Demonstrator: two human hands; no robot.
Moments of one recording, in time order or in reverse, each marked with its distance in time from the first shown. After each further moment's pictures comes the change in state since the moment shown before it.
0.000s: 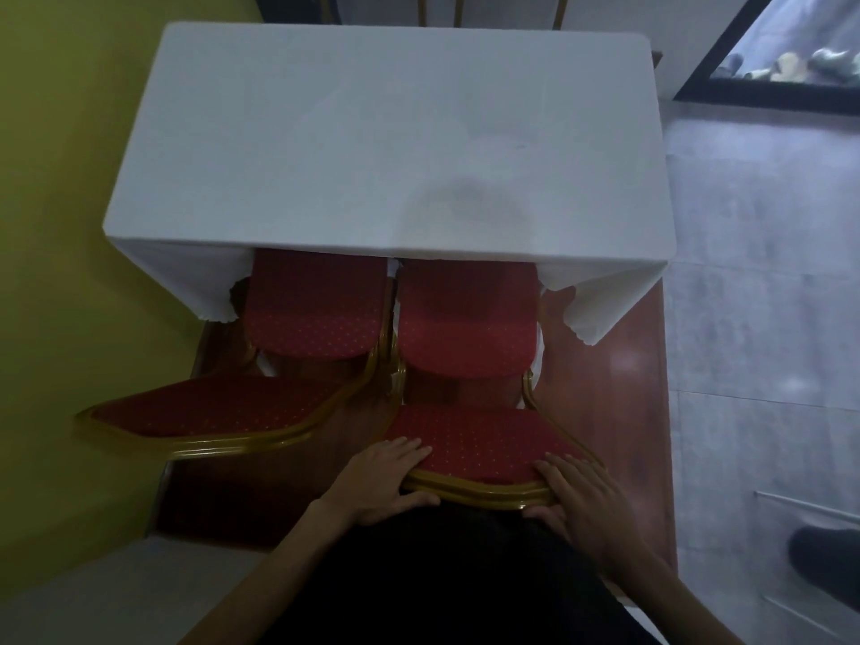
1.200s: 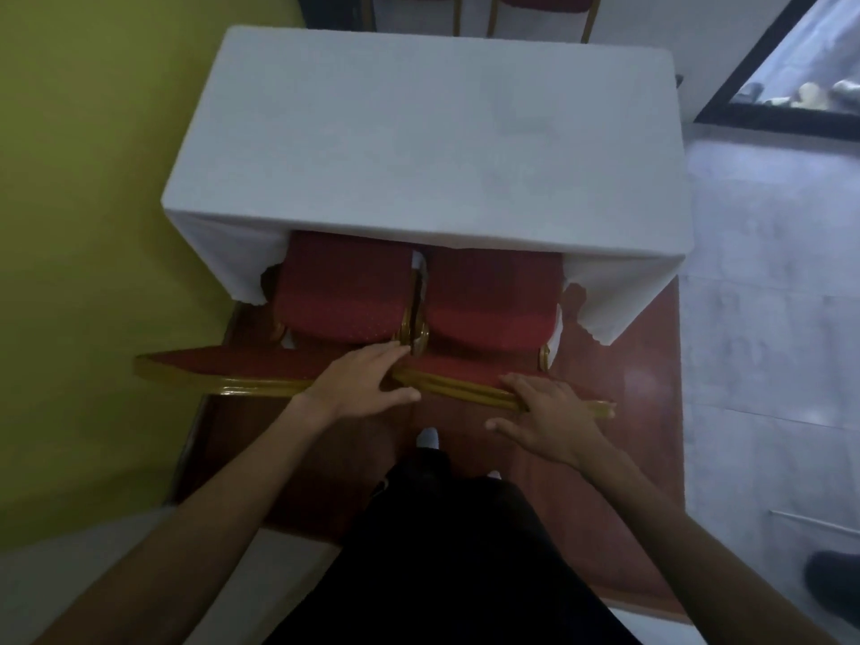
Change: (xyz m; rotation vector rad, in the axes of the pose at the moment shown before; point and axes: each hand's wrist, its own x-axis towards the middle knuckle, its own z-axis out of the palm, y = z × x) left_hand -0.043 -0.023 -0.075 0.026 0.248 -0.142; right_hand 0.072 -0.061 -0.040 0.124 -0.070 -0.069
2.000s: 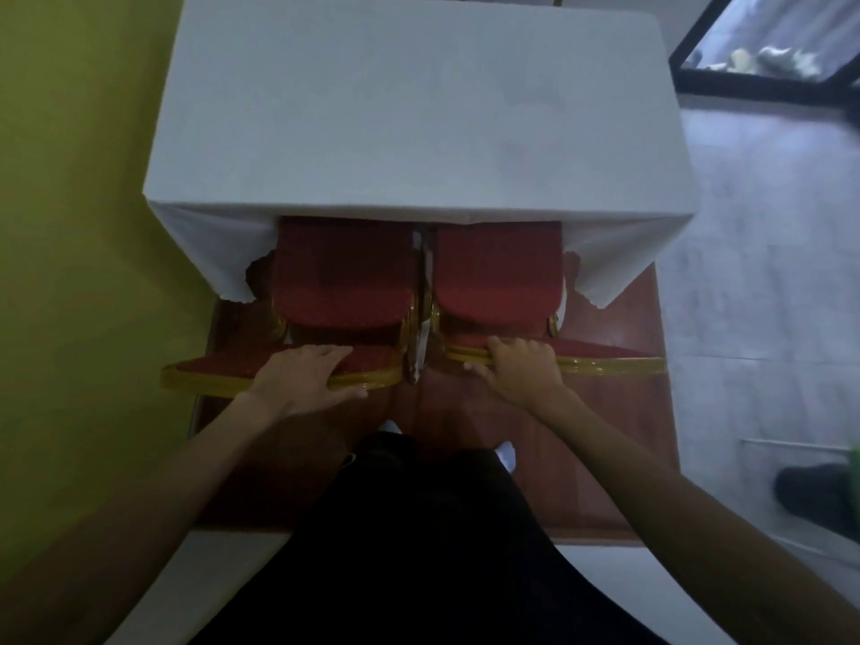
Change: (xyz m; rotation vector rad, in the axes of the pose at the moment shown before) left_hand -0.047 -0.175 -0.019 0.275 -0.097 -0.015; right_hand 0.092 -0.130 0.047 -0.301 0.009 0.227
